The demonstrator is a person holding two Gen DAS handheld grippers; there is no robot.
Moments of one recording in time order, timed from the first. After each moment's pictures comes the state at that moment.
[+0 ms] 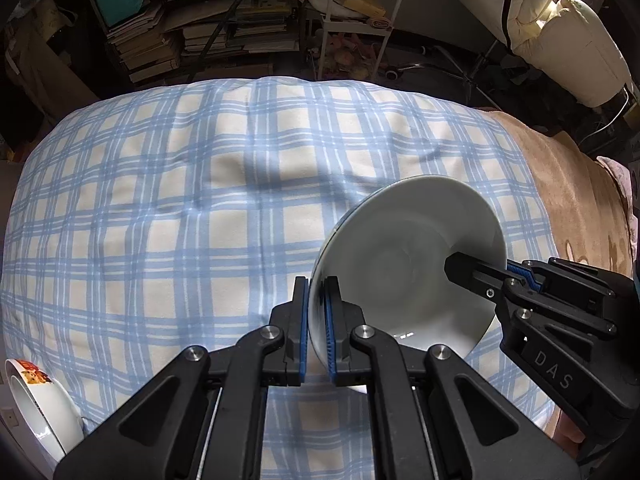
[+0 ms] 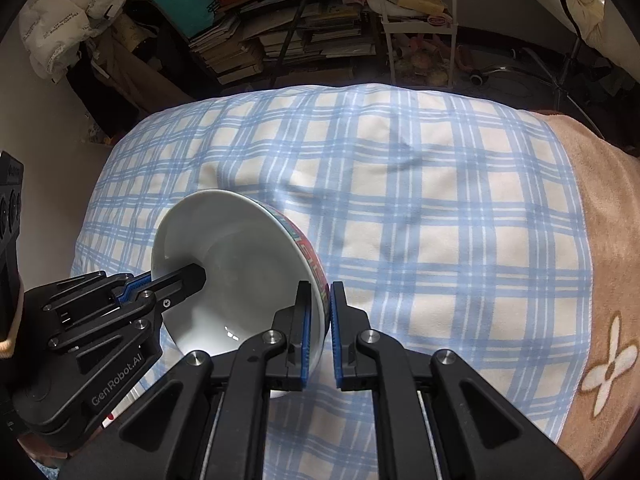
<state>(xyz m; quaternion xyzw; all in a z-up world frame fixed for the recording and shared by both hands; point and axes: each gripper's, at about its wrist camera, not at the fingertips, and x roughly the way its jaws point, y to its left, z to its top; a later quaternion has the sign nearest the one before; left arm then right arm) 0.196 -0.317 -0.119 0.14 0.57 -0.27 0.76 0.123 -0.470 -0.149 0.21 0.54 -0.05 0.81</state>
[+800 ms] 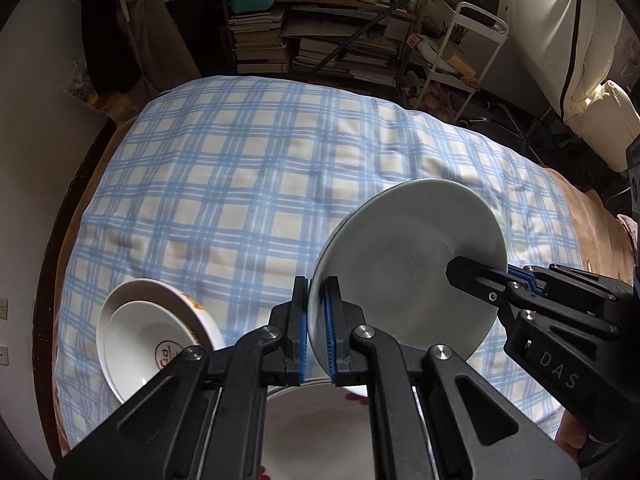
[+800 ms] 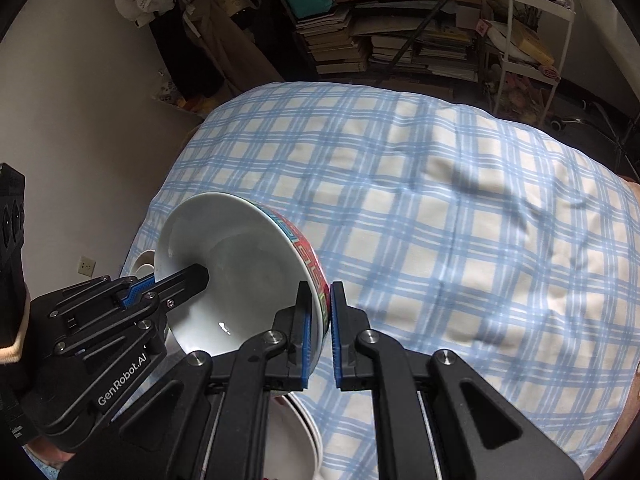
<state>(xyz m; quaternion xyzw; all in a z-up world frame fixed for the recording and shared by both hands) 0.206 -0.092 -0.062 0.08 0.55 -0.18 0.81 0.159 -0.265 -0.095 0.16 0.53 0.05 0.83</state>
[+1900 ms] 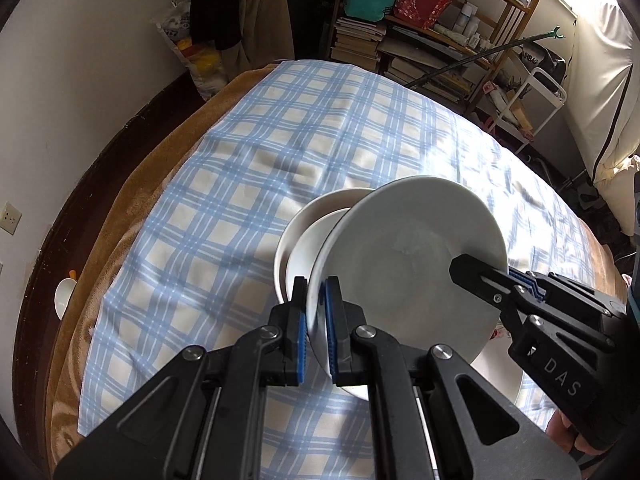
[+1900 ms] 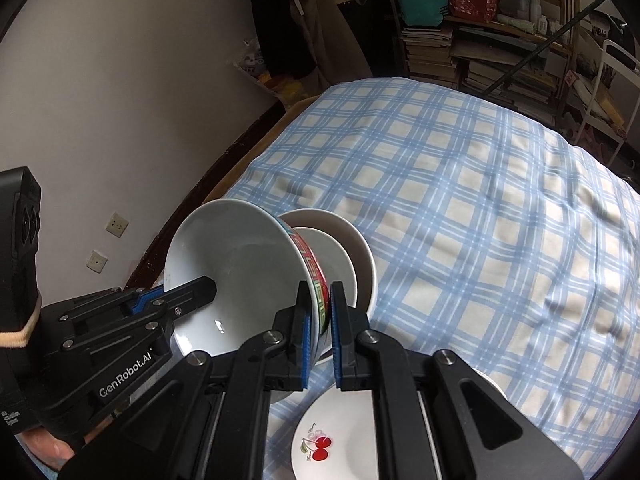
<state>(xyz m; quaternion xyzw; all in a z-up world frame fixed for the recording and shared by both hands) 0.175 0.099 -0.072 -0.01 0.54 -0.10 0.84 0.143 -0.082 -0.095 0.10 0.49 0.13 0.85</state>
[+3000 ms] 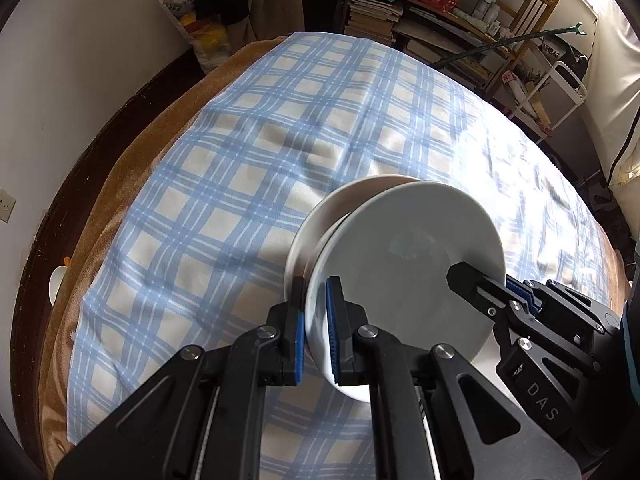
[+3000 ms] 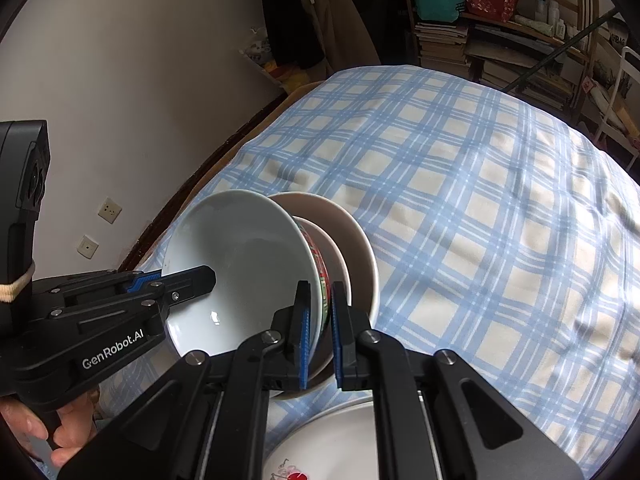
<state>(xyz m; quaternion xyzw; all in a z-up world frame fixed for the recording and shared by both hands) 0.204 0.103 -0.116 -0.02 0.57 -0.09 0.82 0.165 -0.074 -0.141 0.07 0.49 0.15 0.85</state>
